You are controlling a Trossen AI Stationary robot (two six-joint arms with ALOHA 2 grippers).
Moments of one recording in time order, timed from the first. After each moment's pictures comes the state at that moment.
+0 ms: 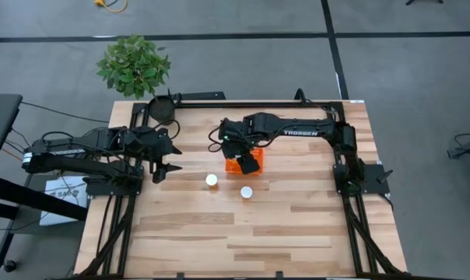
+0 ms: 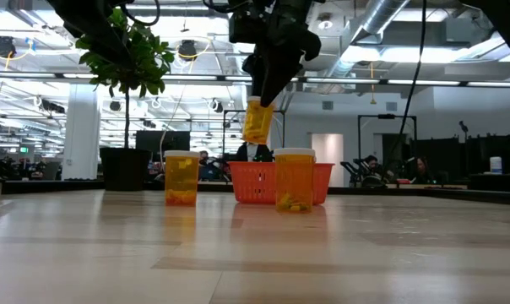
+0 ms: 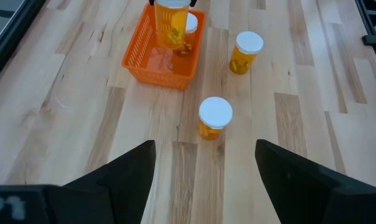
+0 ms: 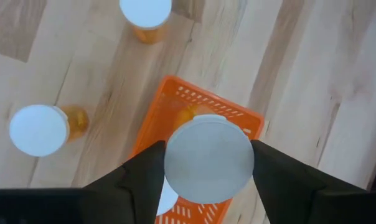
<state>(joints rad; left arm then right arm) 0.11 0.77 0.81 -0.75 0.06 -0.05 -0.10 2.05 1.94 -1.12 -0.03 -0.52</state>
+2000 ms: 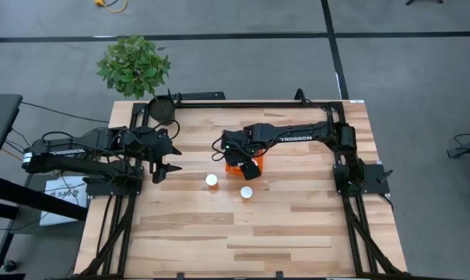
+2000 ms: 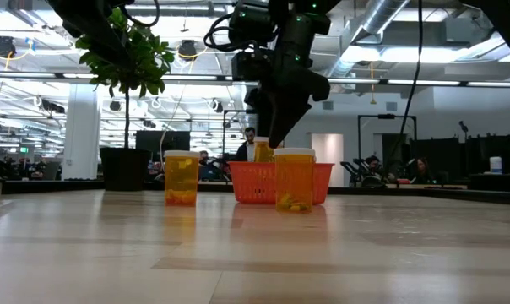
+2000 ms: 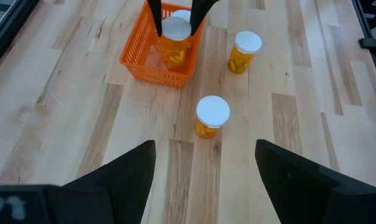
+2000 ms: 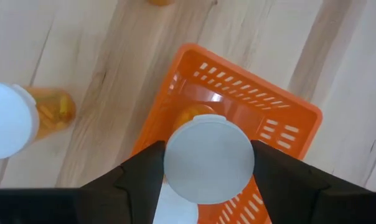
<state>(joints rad) 0.11 0.77 0.81 -0.75 0.07 -0.07 -0.10 2.05 1.71 -0.94 -0.03 -0.53</state>
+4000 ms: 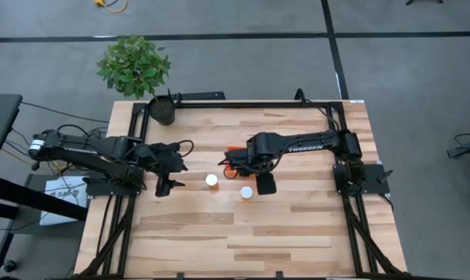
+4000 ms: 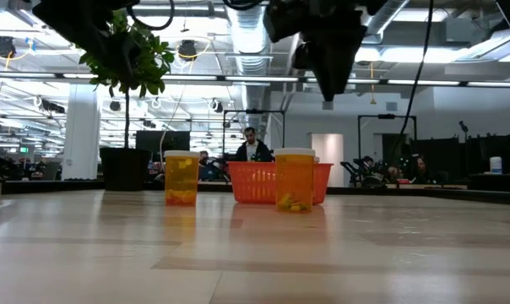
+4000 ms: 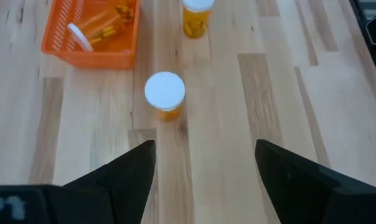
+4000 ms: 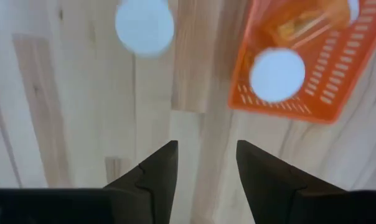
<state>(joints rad) -0.08 0.94 0.81 -0.72 0.06 -0.05 0.07 2.03 1.94 -1.53 0.00 -0.09</state>
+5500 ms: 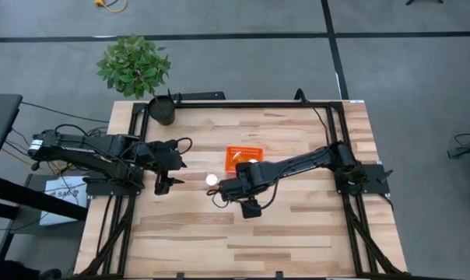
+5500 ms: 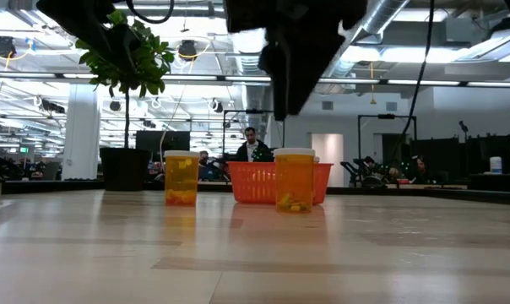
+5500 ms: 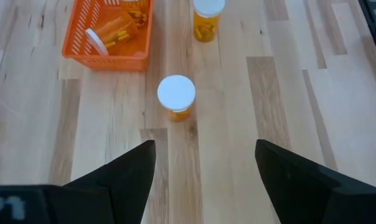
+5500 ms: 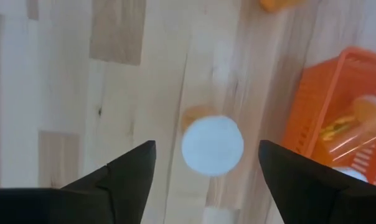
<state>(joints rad) -0.08 0.93 0.86 -0.77 0.02 -0.05 0.24 2.12 1.89 -1.19 0.09 0.02</state>
